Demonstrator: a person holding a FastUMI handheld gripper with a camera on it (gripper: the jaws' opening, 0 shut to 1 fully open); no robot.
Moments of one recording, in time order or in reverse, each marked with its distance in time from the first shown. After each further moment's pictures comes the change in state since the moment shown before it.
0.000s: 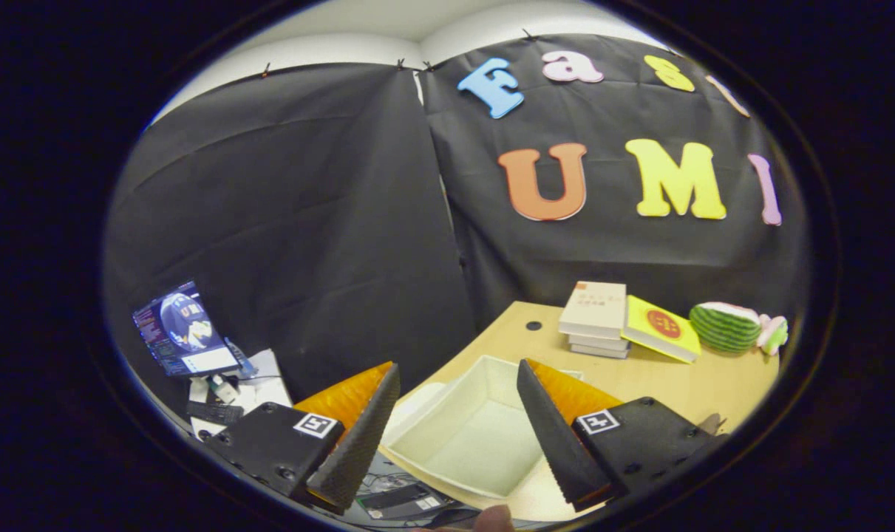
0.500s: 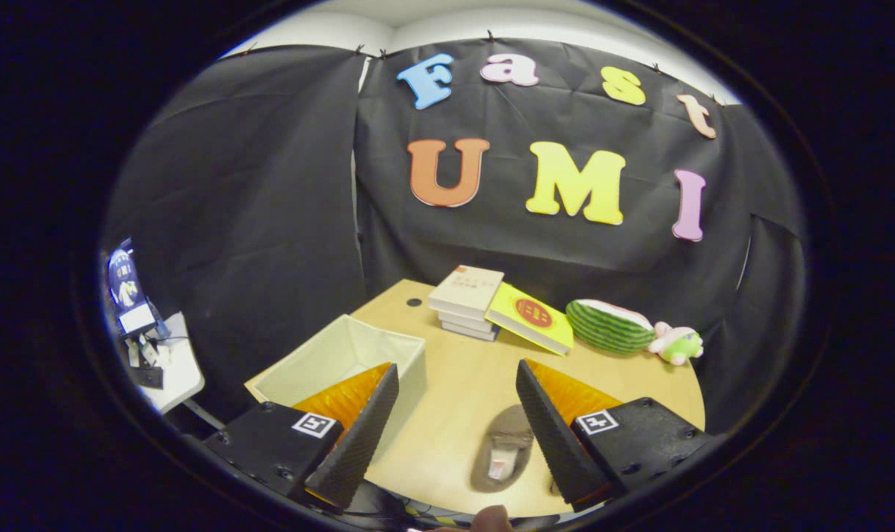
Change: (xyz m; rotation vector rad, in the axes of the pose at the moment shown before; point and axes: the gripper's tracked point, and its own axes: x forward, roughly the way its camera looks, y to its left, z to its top) arm -0.079 -0.158 -0.059 -0.080 0.151 -0.324
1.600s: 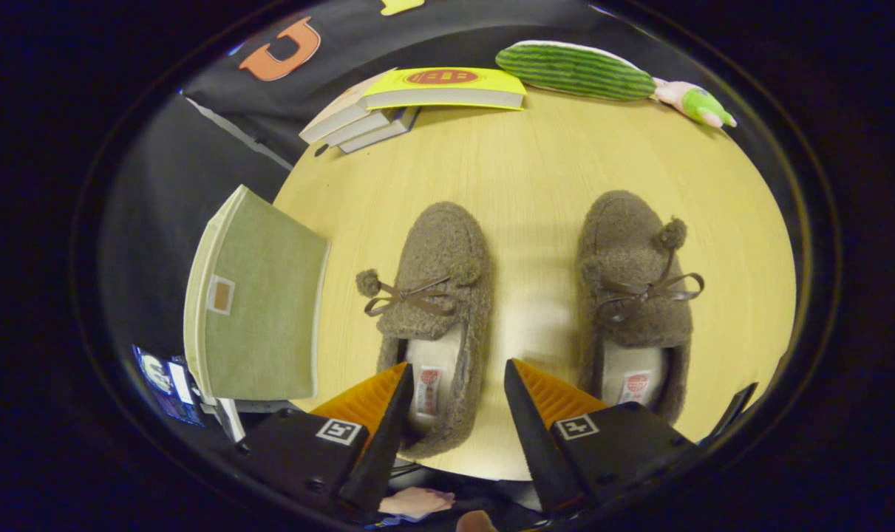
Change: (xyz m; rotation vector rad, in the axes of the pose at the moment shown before) arm 0.110 -0.093 -0.220 0.520 0.695 0.118
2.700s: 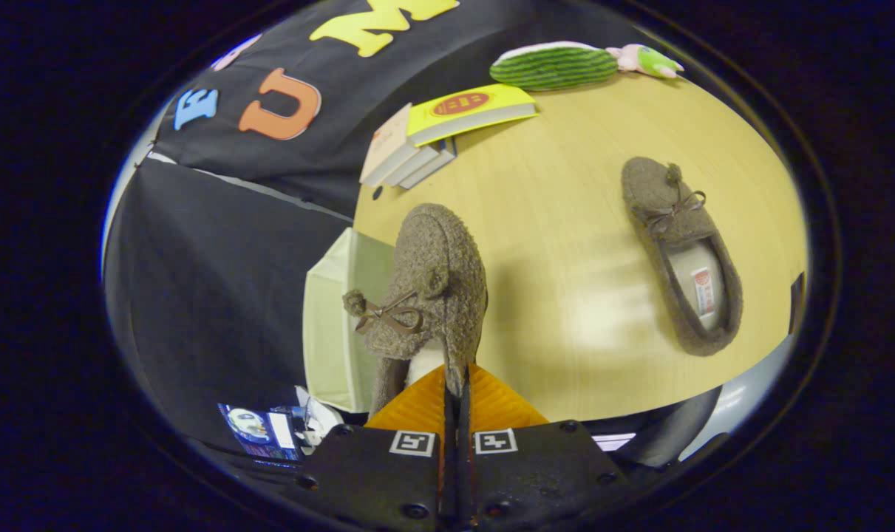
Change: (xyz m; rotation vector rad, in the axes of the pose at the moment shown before) arm -0.114 0.144 -0.023 0.221 -0.126 0.309
